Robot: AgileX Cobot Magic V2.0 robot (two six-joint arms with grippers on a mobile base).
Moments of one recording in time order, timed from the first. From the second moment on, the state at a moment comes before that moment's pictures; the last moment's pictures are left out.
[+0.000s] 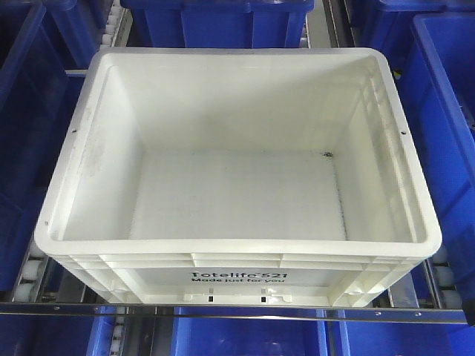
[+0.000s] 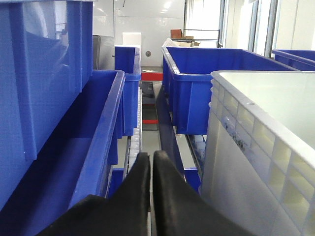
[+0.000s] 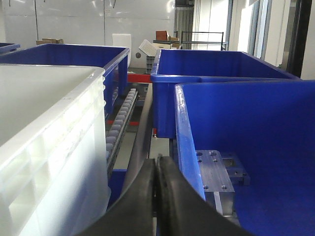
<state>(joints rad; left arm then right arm) -0.02 -0.01 0.03 0.13 -0.04 -0.14 0.00 -0.01 0.03 -0.07 -0.03 0.00</state>
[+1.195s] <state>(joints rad) -0.02 -0.01 0.03 0.13 -0.04 -0.14 0.00 -0.01 0.03 -0.07 -0.04 0.00</state>
